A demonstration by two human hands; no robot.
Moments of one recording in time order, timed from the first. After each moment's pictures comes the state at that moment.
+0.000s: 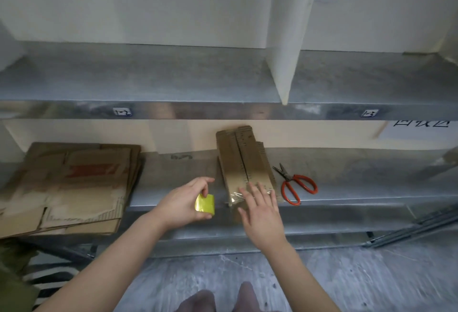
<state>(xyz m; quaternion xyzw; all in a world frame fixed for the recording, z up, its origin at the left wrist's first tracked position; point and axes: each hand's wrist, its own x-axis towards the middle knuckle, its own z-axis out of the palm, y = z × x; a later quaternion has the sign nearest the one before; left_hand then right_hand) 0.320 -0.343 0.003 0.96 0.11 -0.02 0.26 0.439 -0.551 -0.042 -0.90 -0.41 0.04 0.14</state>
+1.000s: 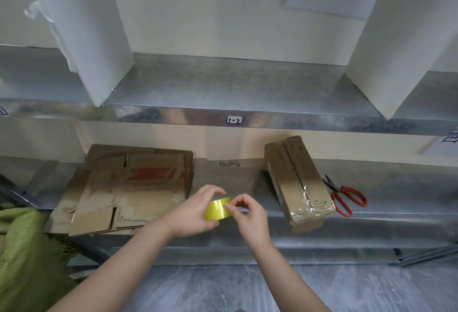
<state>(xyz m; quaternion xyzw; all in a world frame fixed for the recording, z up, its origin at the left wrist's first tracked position) 0.209 -0.239 0.010 0.94 0.09 -0.02 0.34 0.309 -0.393 -0.022 -0.76 -0.25 0.19 0.57</state>
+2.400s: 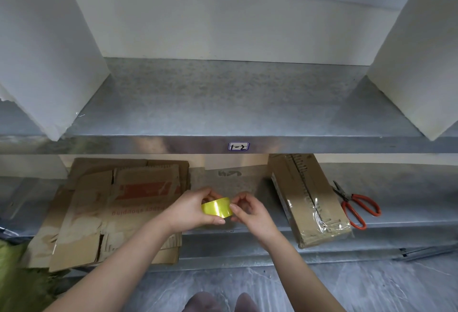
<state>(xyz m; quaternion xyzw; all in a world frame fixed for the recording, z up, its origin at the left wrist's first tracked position) 0.260 -0.185 -0.001 0.88 0.17 -0.04 0.45 0.377 -0.353 -0.054 -0.67 -0.22 0.36 0.61</state>
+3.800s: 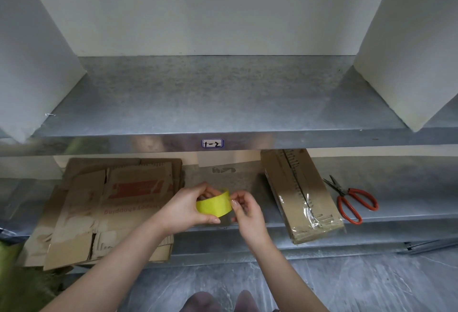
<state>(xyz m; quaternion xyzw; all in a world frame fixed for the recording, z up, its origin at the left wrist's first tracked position) 0.268 -0.205 0.009 0.89 0.16 -0.01 0.44 0.367 -0.362 -0.058 -0.70 -0.20 0.25 0.64</state>
